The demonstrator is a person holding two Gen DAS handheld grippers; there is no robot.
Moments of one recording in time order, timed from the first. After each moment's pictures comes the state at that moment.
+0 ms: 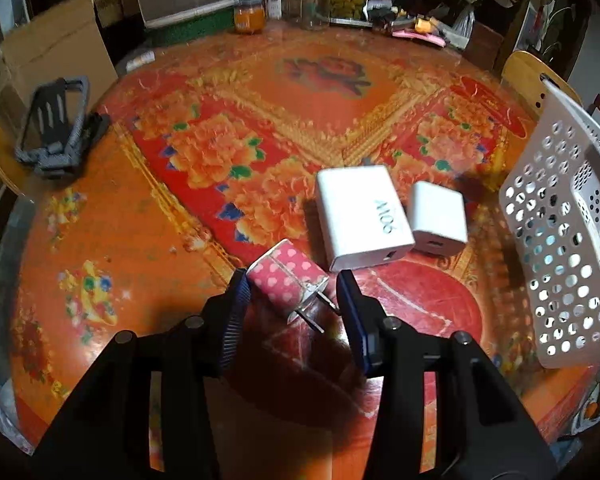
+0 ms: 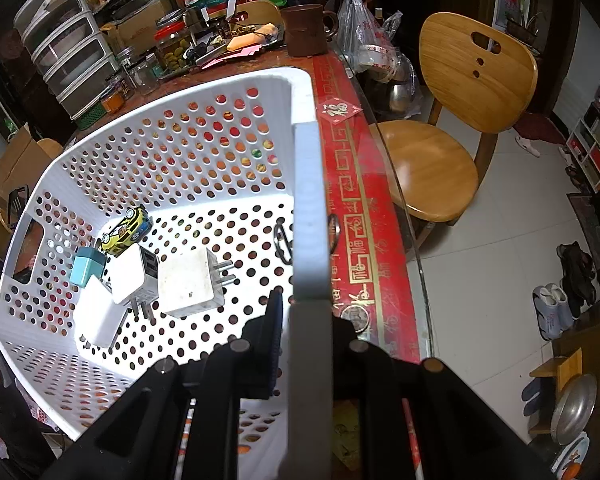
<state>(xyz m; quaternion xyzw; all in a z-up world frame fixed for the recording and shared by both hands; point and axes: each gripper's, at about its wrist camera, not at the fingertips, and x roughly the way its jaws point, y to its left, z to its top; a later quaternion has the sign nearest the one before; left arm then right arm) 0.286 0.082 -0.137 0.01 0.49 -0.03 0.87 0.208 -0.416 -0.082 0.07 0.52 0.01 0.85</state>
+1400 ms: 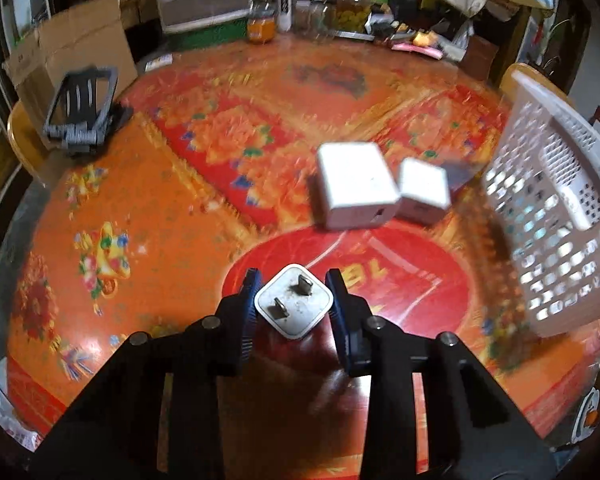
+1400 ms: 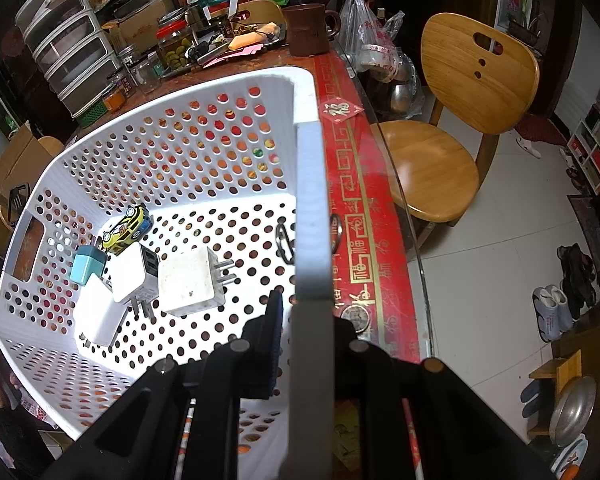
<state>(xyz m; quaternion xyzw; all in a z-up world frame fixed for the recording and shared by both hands) 0.240 0.084 -0.131 -0.01 0.46 -0.02 0.89 0.209 -0.414 -0.081 0.07 0.52 0.01 0.85</state>
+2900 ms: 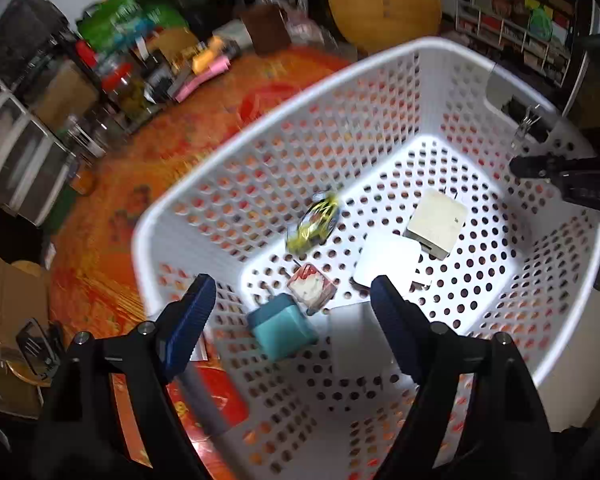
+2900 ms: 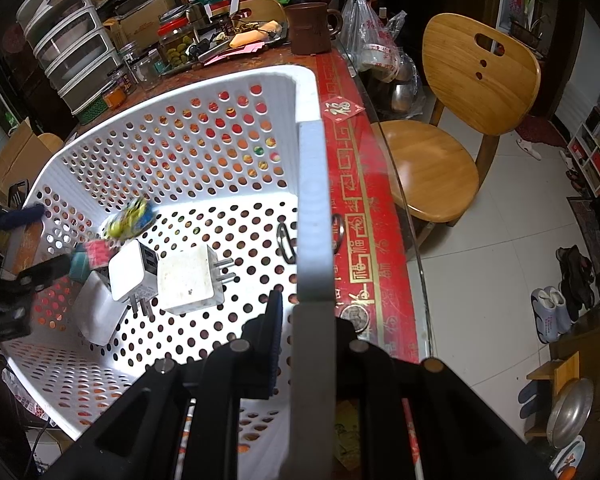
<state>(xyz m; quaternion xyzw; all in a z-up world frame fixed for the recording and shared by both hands) 0.273 -0.188 -0.062 0.25 0.45 -0.20 0.83 0.209 -0.411 -0.082 0.06 0.52 0.01 0.85</state>
